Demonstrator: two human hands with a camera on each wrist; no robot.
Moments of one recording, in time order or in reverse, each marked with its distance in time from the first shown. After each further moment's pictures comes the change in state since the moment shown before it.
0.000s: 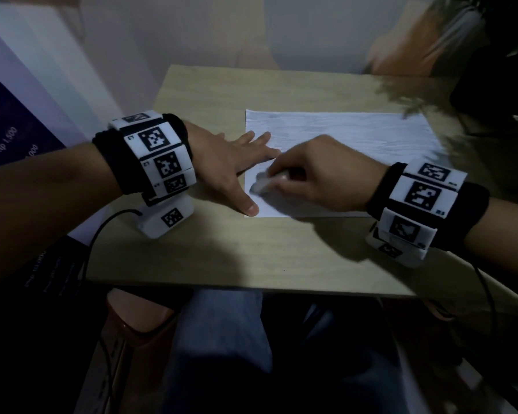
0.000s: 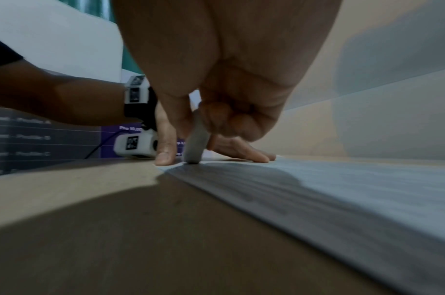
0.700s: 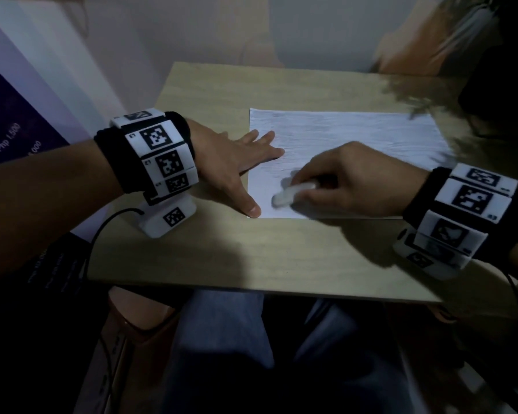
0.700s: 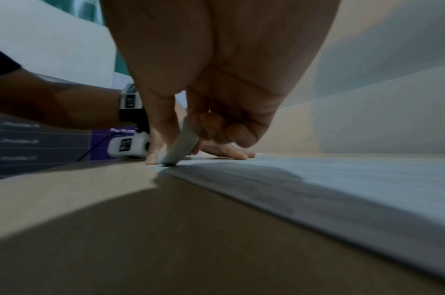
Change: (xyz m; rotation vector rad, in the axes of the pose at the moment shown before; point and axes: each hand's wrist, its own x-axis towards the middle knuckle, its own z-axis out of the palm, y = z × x) left_hand -0.005 0.003 -0.002 0.009 -0.035 -0.028; right_hand -0.023 0.014 -0.015 0.049 -0.077 0.015
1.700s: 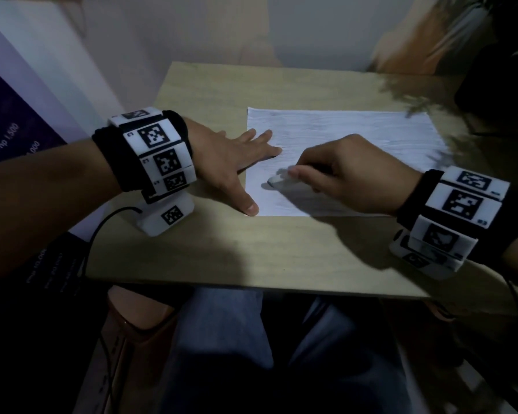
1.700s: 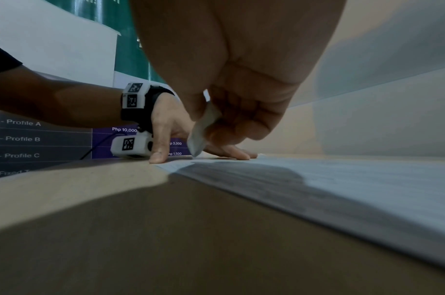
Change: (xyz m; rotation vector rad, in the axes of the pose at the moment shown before) left_hand -0.001 0.001 0.000 -0.007 0.008 -0.007; right_hand 0.003 0.004 0.008 -0.030 0.148 -0.002
